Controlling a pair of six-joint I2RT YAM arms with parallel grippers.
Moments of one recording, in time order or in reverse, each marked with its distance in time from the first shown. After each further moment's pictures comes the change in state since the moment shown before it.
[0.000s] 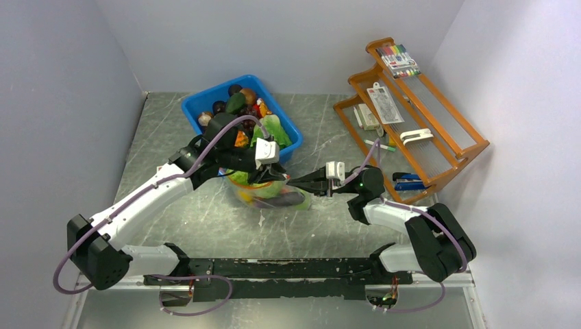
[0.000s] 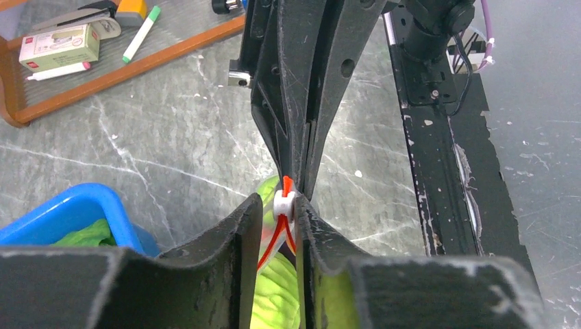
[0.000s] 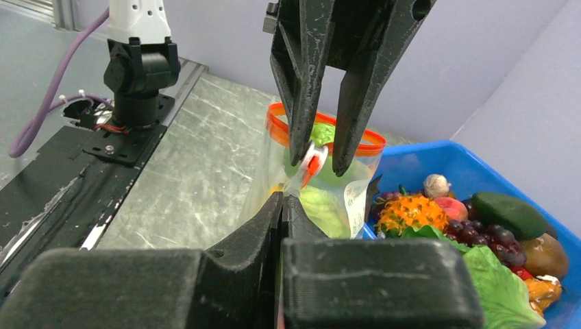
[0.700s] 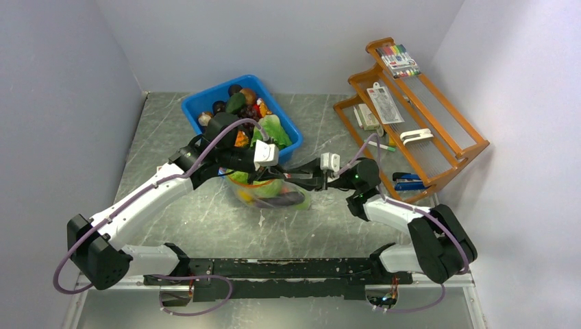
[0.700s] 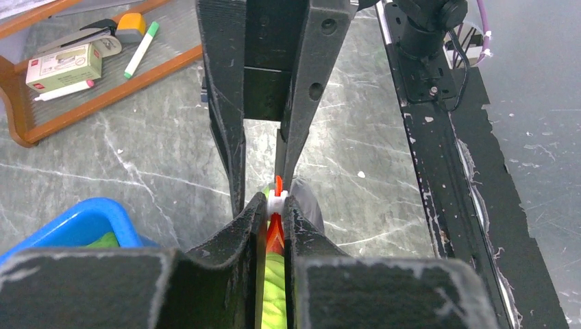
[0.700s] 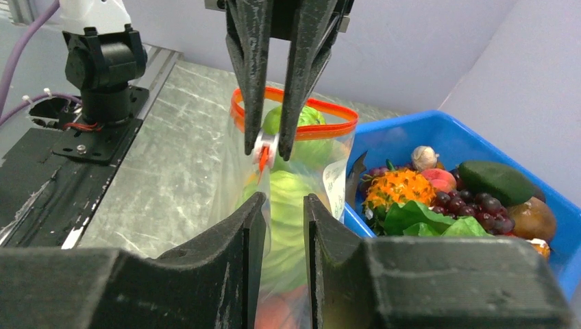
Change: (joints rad) left arm 0.000 0.005 0.008 -0.003 0.034 0.054; right arm 0.002 -0.013 0.048 -0.181 0.076 -0.066
